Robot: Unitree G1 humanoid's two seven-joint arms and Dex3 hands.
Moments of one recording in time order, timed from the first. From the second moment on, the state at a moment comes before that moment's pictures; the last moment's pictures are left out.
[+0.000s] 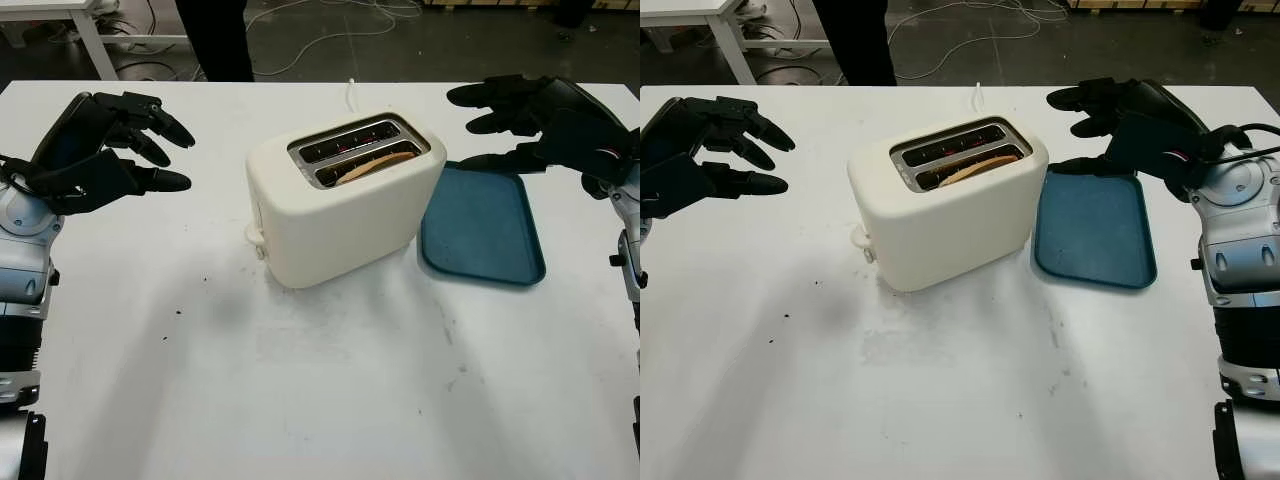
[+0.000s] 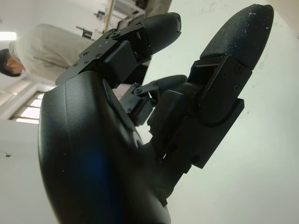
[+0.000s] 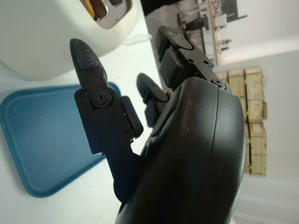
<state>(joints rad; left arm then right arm) -0.52 0.67 0.11 0.19 0.13 -0.12 -0.34 -0.61 -0.72 0.00 0.01 -0.13 0.32 0.54</state>
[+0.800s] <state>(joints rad) -0.52 0.67 0.11 0.19 0.13 -0.12 -0.34 -0.62 -0.72 0.00 0.02 -0.13 0.32 0.54</state>
